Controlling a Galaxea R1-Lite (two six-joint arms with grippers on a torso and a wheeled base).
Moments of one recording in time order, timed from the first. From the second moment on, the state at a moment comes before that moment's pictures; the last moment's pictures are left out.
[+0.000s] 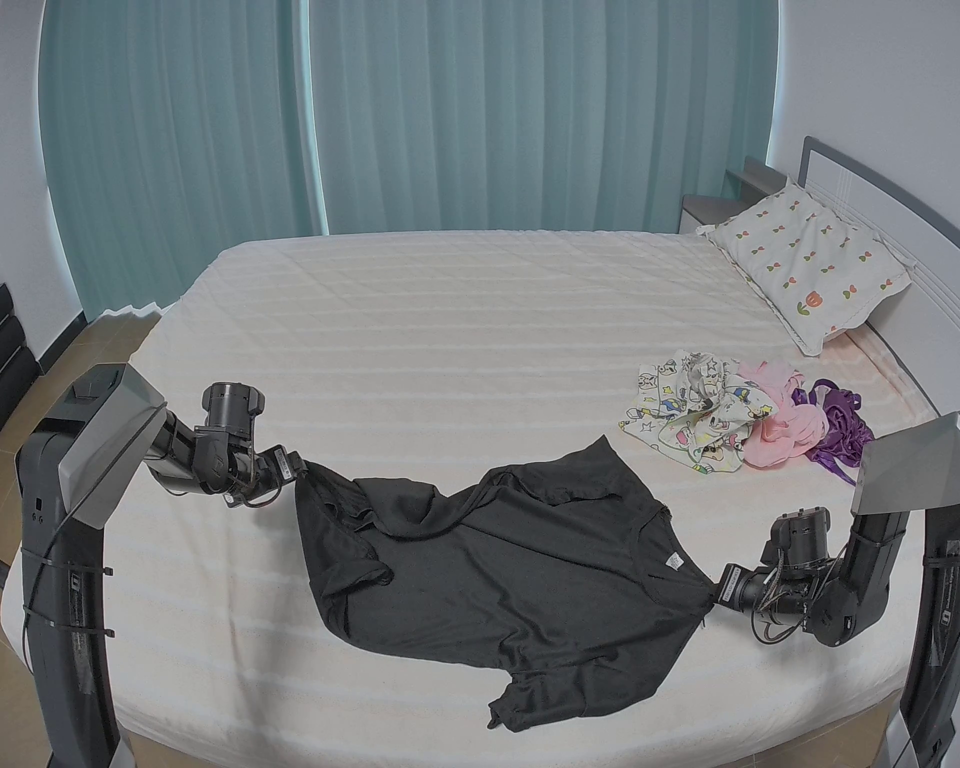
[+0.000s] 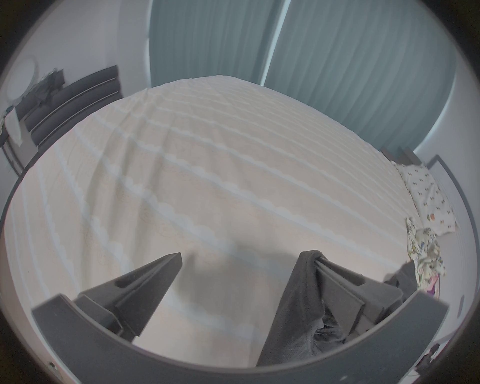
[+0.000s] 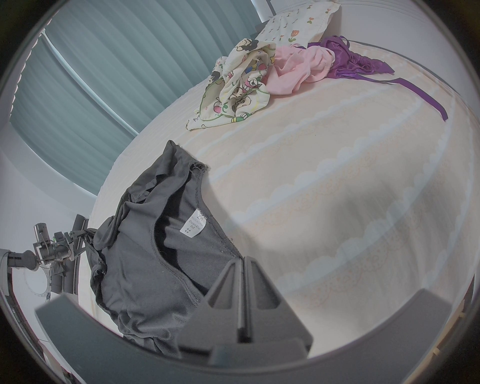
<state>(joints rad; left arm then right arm) -0.01 2.45 -1.44 -0.23 0.08 -0.46 0.13 2.33 -0.40 -1.15 0.05 0.57</state>
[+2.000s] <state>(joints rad) -0.30 2.38 -1.27 -0.18 0.21 -0.45 0.14 2.33 -0.40 -1.16 0.06 0.57</state>
